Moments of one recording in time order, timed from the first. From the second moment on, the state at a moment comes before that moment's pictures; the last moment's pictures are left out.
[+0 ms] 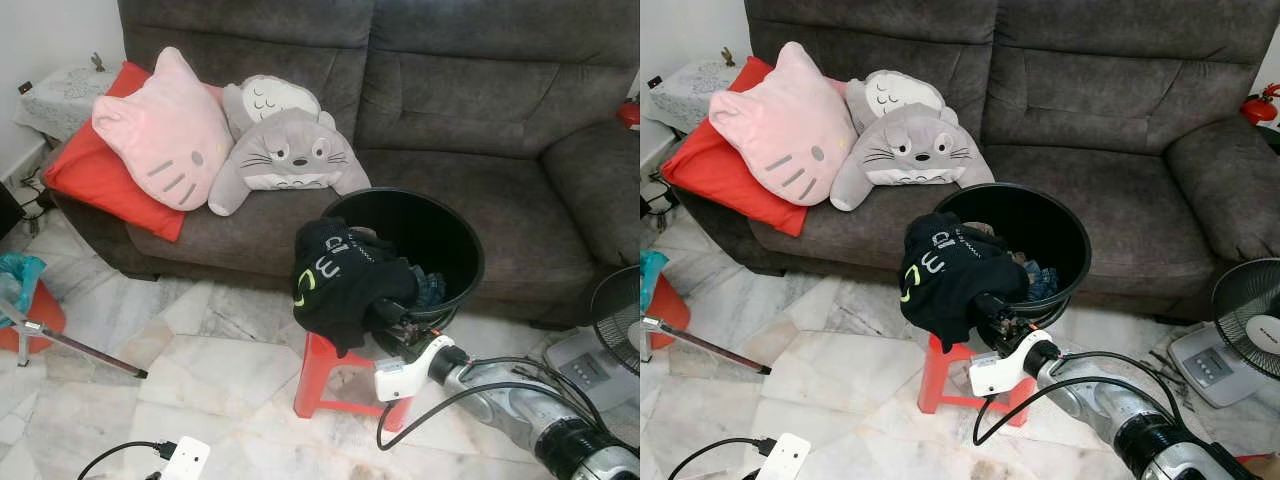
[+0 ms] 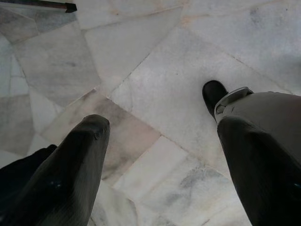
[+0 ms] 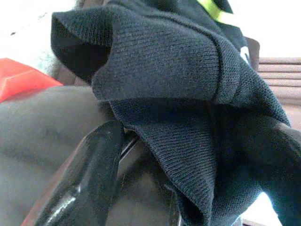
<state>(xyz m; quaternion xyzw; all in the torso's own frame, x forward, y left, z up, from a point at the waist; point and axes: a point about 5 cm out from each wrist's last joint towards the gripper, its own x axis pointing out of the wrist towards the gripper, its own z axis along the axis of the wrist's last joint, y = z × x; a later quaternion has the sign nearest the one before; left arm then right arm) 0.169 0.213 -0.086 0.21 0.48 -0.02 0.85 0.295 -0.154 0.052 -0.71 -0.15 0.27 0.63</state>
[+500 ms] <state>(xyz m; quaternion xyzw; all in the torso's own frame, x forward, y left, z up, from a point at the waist) 0.170 0.211 -0.087 0.21 0.47 -0.02 0.85 0.291 -0.151 0.048 -0.70 -0.16 0.30 0.63</state>
